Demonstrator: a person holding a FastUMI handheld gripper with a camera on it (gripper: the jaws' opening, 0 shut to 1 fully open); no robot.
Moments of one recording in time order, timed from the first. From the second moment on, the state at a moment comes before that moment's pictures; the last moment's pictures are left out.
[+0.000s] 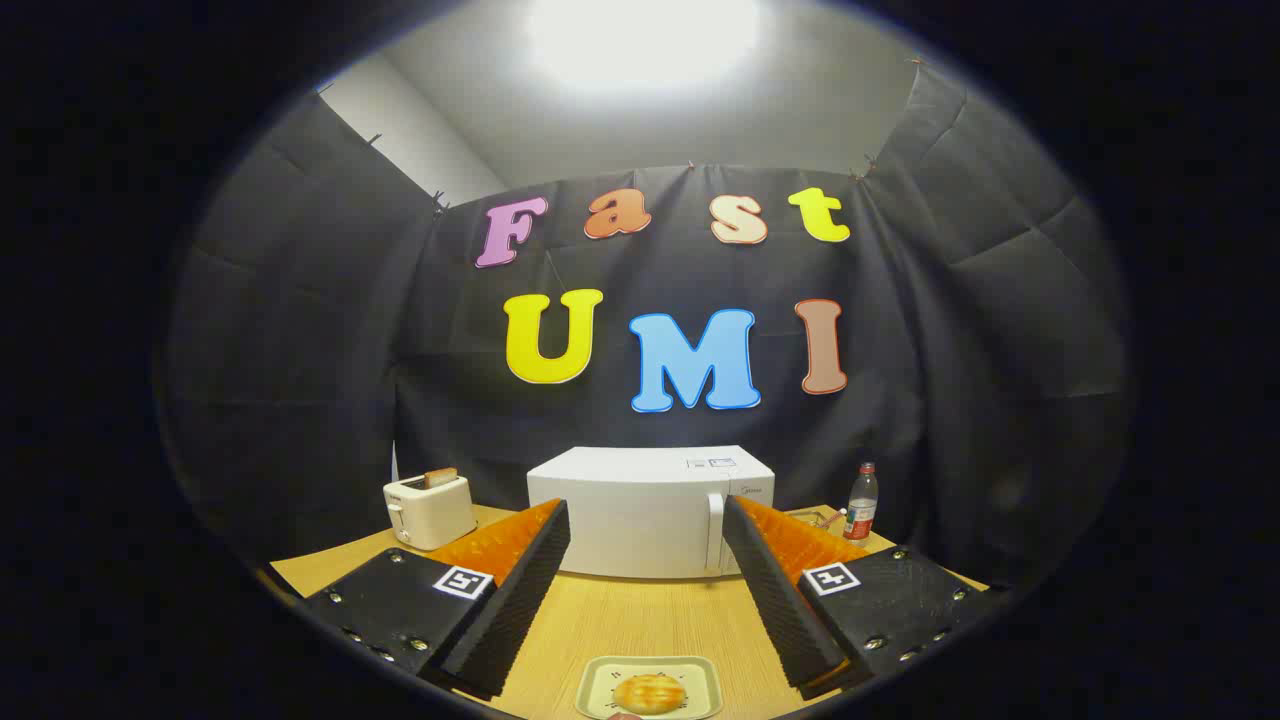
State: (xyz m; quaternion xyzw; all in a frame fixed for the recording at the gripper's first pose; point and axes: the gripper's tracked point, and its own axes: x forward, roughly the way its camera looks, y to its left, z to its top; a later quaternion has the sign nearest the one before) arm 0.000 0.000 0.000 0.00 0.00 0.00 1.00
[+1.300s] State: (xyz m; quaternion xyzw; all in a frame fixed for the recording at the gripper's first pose) arm 0.063 -0.003 -0.018 -0.01 0.00 -0.02 1.00
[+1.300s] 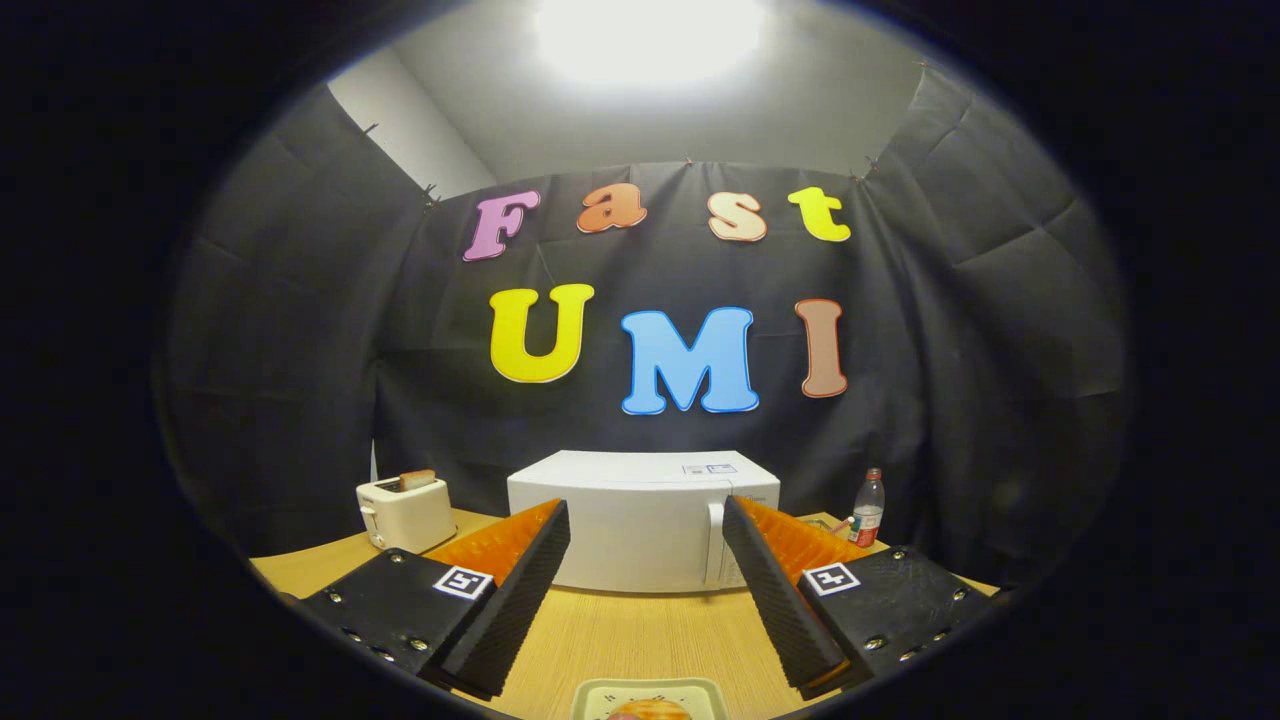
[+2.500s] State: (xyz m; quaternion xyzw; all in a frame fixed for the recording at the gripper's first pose) arm 0.281 -0.100 -0.162 0.01 0.09 -0.06 0.99
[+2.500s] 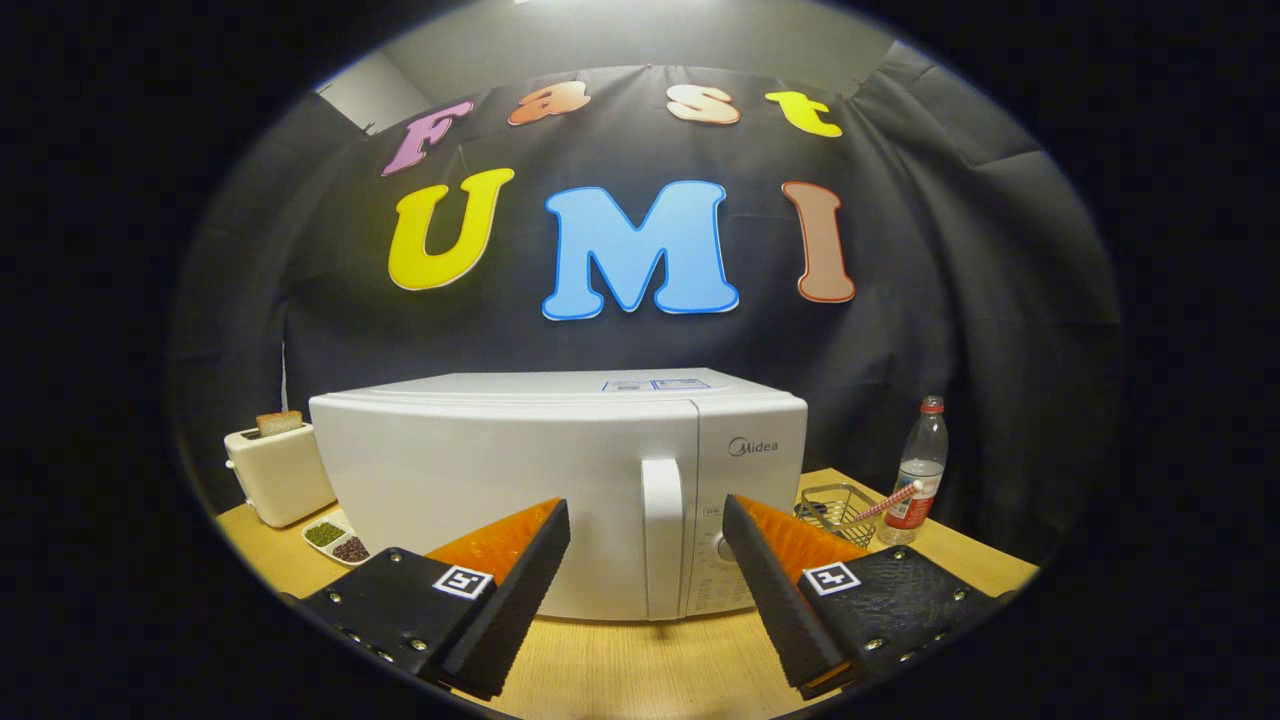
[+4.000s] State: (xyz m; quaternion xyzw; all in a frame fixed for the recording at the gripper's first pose) arm 0.259 -0.098 -0.191 -0.02 0.17 -0.08 0.98
